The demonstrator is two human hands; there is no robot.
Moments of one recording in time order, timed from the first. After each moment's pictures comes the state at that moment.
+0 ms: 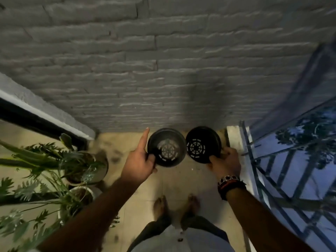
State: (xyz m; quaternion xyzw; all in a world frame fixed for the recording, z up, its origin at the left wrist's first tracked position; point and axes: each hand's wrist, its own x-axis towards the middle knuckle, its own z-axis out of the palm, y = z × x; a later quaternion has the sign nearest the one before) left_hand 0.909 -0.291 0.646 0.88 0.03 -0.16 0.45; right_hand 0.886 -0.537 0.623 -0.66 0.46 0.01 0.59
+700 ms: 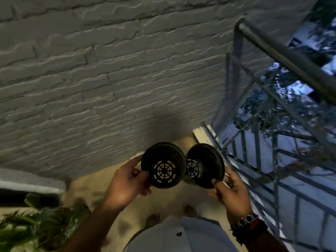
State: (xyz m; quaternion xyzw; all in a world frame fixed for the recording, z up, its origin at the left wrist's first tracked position) left_hand 0.897 -0.302 0.737 0.79 -0.03 -0.30 0.54; right_hand 0.748 -0.529 0.694 -0.53 0.42 -0.10 0.73
